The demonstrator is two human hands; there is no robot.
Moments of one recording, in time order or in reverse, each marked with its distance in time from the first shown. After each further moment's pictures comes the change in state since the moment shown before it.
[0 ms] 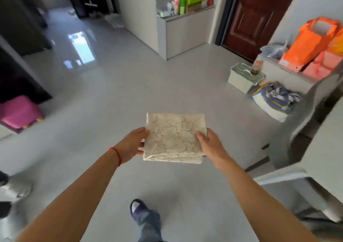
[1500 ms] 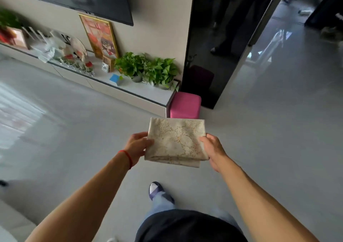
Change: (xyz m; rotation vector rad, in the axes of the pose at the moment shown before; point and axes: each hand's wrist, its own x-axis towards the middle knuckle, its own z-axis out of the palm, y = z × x) left_hand 0.007 -0.018 -1.017 -0.733 0.994 -0.073; right_hand 0.348 -0.557 1.039 -0.265 -0.850 -0.034
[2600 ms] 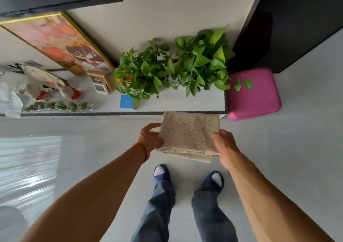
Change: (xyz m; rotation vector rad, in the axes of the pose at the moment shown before) left_hand 0.550 0.164 -0.263 0.502 -0.035 -0.263; right_hand 0.452 -0.095 0.375 0.338 0.269 0.508
